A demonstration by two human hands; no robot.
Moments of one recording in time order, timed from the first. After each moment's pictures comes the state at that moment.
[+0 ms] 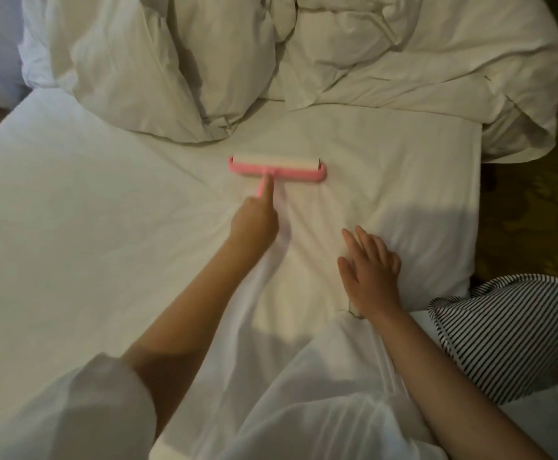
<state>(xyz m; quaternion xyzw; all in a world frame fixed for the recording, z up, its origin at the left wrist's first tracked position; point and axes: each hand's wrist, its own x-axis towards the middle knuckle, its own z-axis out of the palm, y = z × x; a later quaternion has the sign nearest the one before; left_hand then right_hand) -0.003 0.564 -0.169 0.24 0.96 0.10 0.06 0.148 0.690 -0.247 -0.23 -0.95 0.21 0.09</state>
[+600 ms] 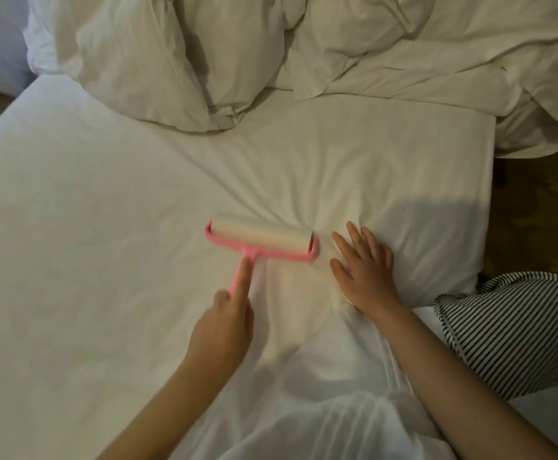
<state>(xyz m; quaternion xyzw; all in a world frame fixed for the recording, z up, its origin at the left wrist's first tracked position) 0.113 0.444 -0.192 0.30 0.95 0.14 0.01 0.146 0.683 -0.246 -0.18 -0.96 0.20 -0.02</state>
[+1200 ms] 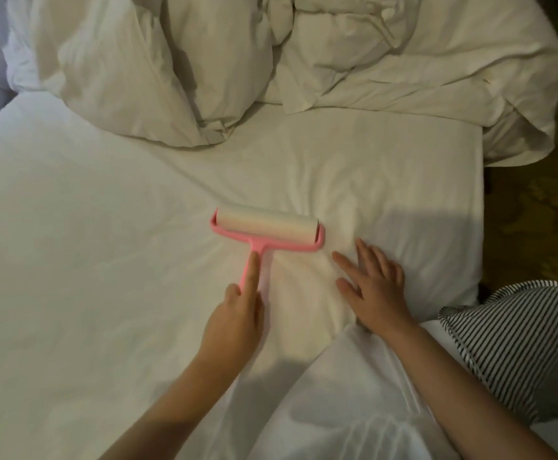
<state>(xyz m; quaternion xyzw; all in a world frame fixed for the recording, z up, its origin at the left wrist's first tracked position) 0.081 0.470 -0.213 0.32 0.92 0.21 0.03 0.155 0.690 -0.251 -0.21 -0.96 0.21 0.00</state>
